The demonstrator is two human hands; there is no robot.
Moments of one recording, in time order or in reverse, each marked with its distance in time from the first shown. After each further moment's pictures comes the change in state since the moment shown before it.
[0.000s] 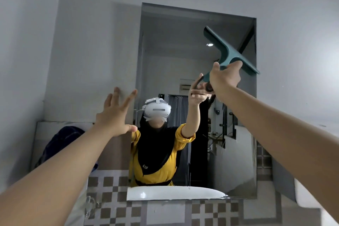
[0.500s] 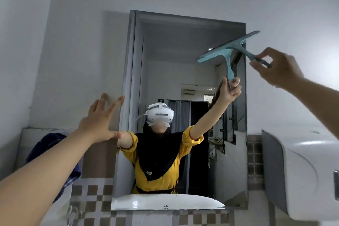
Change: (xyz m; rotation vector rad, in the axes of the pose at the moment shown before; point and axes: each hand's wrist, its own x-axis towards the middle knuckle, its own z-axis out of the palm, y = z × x) left_hand 0.001 0.001 -0.002 0.023 0.033 0.007; right_hand 0.112 0.007 -0.145 -0.662 -0.187 -0.560
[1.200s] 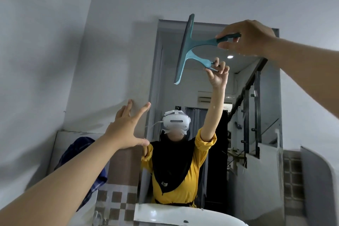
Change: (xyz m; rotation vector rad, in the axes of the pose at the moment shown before) left_hand -0.005 -0.003 -0.008 -0.084 -0.043 0.035; right_hand 0.077 -0.142 0.035 -0.120 -0.122 -0.537
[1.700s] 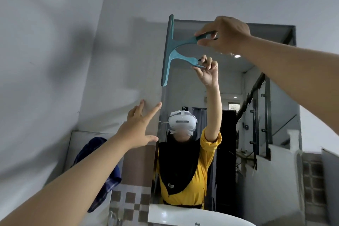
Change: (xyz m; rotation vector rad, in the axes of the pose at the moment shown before) left_hand 0.003 -0.008 0.000 -0.007 0.008 0.042; right_hand 0.032 -0.070 0.025 0.029 0.080 -0.080
